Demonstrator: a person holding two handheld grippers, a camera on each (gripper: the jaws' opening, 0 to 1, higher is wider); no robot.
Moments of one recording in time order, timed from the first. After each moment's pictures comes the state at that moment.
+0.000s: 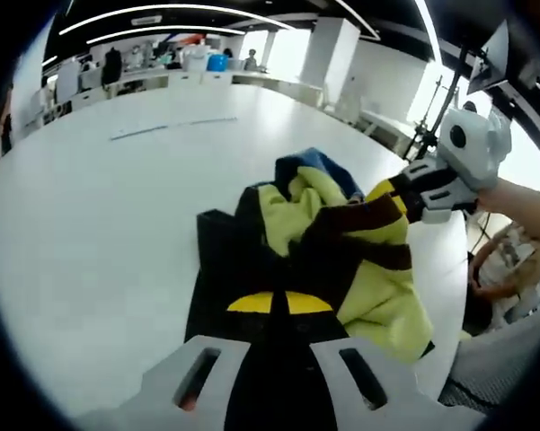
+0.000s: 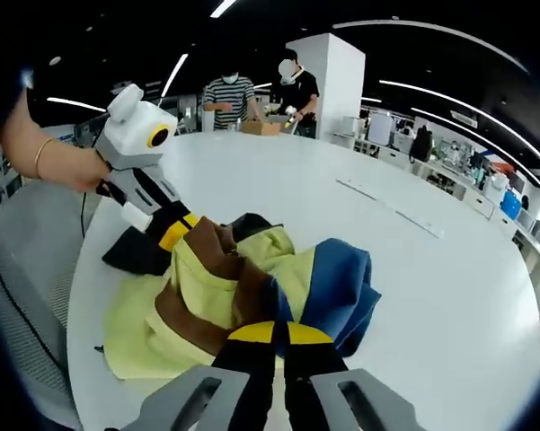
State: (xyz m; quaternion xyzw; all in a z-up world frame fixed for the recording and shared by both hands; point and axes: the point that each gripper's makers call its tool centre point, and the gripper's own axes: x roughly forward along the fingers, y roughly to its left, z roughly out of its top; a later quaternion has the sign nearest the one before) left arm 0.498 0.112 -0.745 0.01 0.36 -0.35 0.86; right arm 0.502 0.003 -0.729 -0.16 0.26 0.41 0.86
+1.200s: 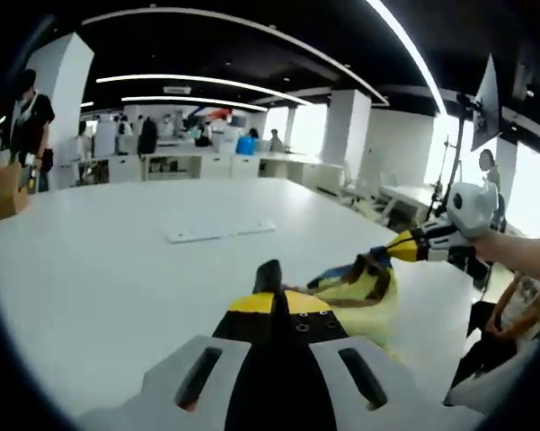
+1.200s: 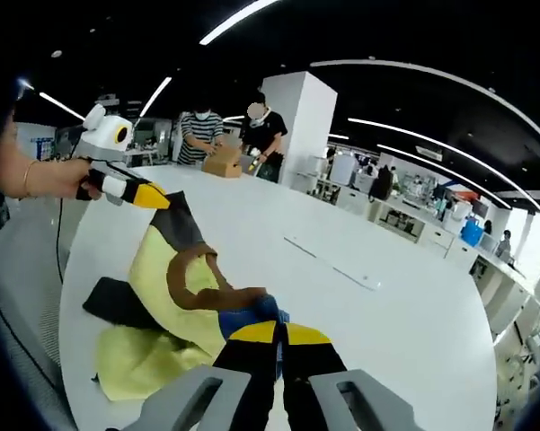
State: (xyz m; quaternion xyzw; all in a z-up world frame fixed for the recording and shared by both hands) left arm 0.539 0.171 -0.599 -0.03 0.17 -0.29 0.94; right arm 0.546 -0.037 -0.626 -0.17 0.17 0.33 0.91
